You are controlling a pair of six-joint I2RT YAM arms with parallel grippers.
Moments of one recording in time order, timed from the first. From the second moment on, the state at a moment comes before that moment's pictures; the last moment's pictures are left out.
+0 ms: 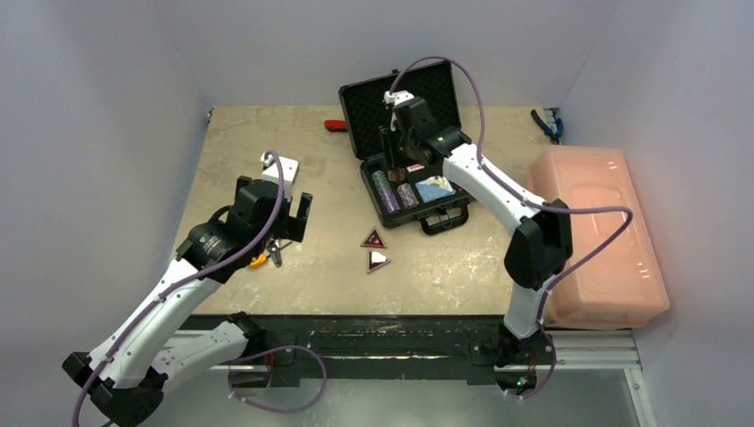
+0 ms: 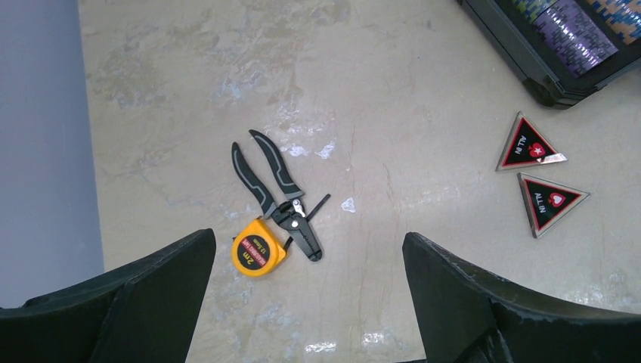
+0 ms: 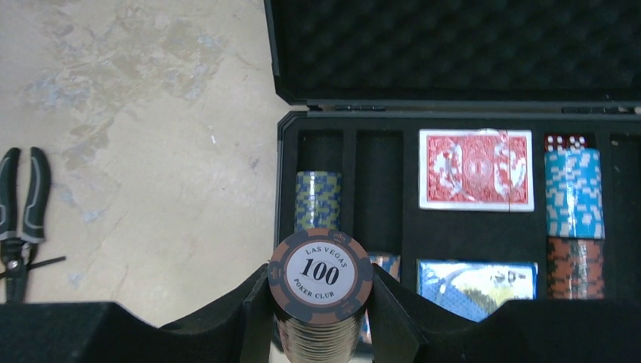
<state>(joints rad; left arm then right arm) -0.63 0.89 1.08 -0.87 -0.48 -0.13 0.60 1.80 1.70 -0.60 0.11 0.22</state>
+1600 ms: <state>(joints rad) -0.61 0.97 1.08 -0.83 -0.35 -0.12 0.60 2.32 2.10 -0.79 0.32 0.02</state>
